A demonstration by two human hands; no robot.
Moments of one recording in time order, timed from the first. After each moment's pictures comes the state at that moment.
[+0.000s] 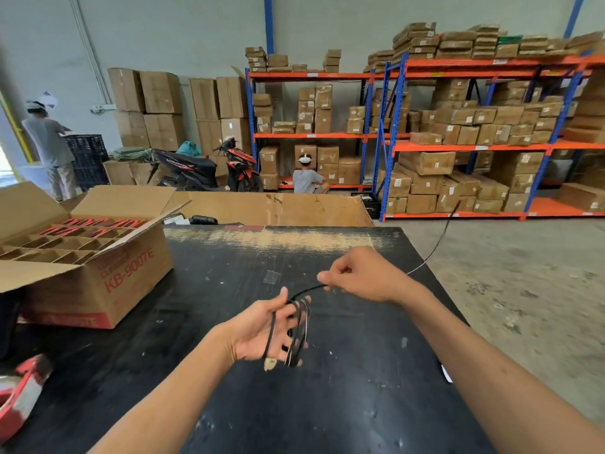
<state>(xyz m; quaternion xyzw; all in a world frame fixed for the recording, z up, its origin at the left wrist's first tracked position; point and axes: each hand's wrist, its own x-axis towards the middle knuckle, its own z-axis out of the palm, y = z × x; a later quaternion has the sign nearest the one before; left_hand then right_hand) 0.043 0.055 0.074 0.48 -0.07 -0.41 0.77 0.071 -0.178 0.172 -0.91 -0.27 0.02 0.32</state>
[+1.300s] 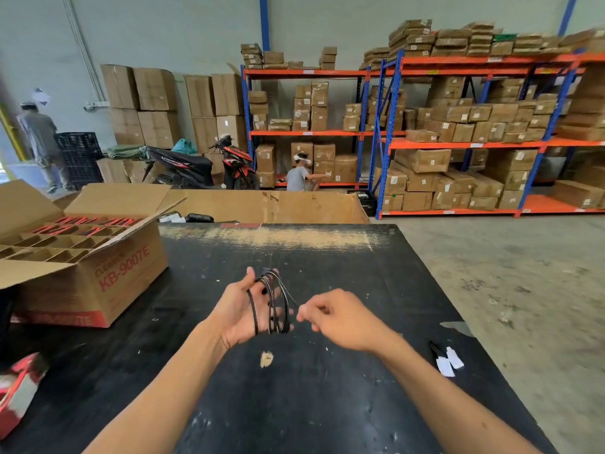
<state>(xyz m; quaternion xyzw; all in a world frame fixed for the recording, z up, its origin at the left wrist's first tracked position) 0.055 0.073 0.078 0.40 0.00 -0.24 0.89 0.026 -0.153 0.115 -0.89 -0.24 0.05 0.38</state>
